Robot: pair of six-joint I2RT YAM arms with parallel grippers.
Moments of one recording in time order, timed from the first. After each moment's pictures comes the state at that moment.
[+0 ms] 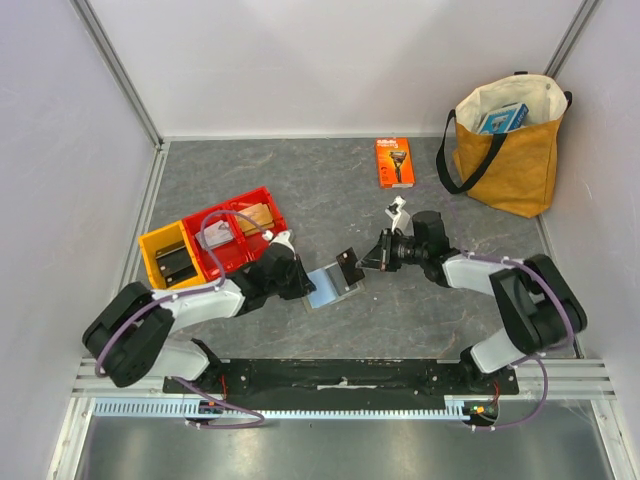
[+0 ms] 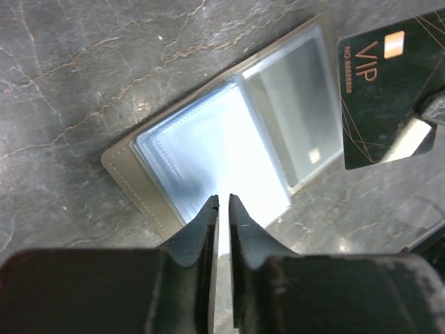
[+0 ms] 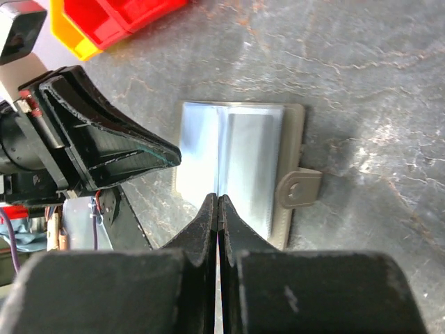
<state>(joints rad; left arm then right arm) -0.73 1.37 0.51 0.08 0.01 -0.83 0.38 1.58 0.59 0.38 -0.72 0.57</state>
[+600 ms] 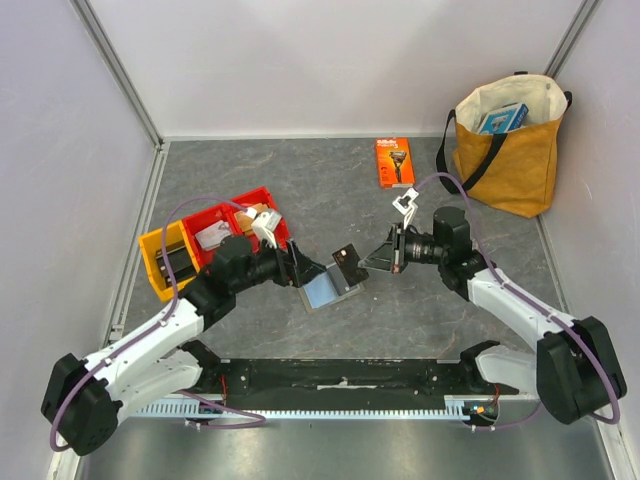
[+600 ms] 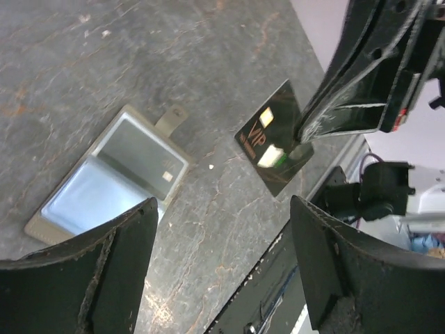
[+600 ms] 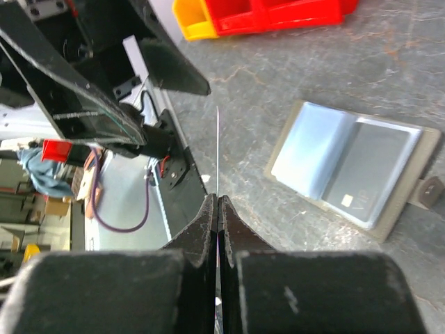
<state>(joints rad) -0.66 0.90 0.50 0.08 0.24 -0.66 0.38 1.18 0.58 0.24 -0.88 0.58</state>
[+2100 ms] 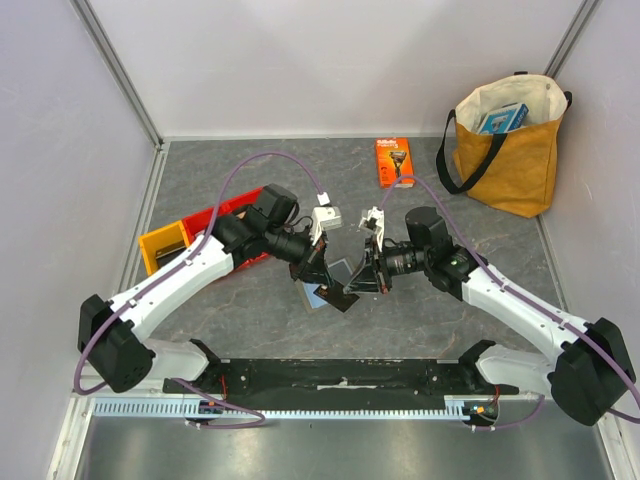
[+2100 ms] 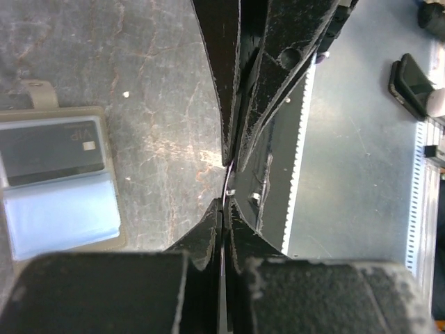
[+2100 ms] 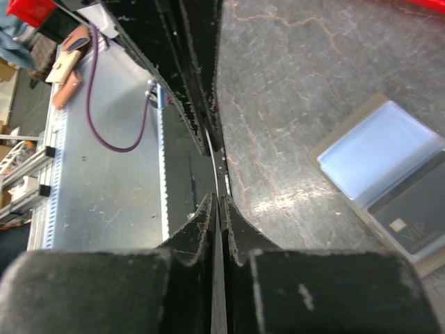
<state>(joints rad) -0.70 1.32 1.15 -0.69 0.81 0.11 0.61 1.14 0.75 -0.11 -0.96 0.17</state>
